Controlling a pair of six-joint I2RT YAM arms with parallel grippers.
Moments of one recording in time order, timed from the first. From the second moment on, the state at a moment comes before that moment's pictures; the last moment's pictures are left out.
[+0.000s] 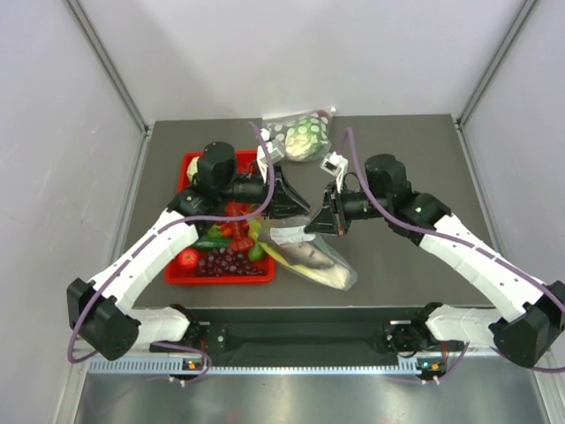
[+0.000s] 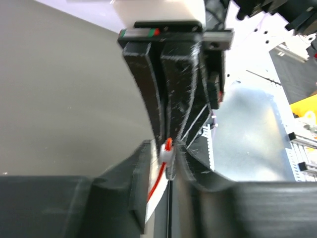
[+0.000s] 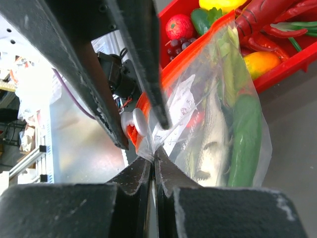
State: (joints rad) left arm -0.57 1.25 1.16 -0.09 0.99 -0.24; right arm 0.67 1.17 1.13 -0.42 -0.72 0.29
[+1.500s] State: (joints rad) left arm -0.56 1.27 1.09 0.02 1.04 -0.31; right arm 0.67 1.15 1.12 -0.40 -0.64 0.32
